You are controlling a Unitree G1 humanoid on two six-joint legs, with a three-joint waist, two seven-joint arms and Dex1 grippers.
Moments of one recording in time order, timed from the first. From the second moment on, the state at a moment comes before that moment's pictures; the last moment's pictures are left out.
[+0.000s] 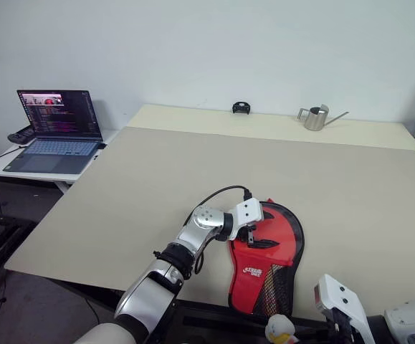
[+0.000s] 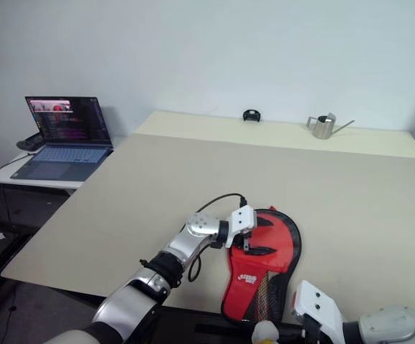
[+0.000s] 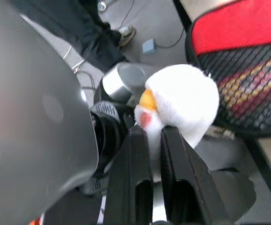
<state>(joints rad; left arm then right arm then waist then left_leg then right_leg) -0.78 0.08 -0.37 0.83 0.05 -0.23 -1.04 0.34 -1.14 -0.15 -0.99 1.12 1.00 0.60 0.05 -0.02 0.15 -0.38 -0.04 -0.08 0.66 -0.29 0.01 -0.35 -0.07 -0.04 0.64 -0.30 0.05</state>
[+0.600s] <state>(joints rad) -0.78 0.08 -0.37 0.83 0.05 -0.22 -1.04 0.25 -1.14 -0.17 -0.93 1.20 0.90 0.52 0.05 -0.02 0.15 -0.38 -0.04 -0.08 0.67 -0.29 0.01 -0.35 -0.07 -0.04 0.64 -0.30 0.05</state>
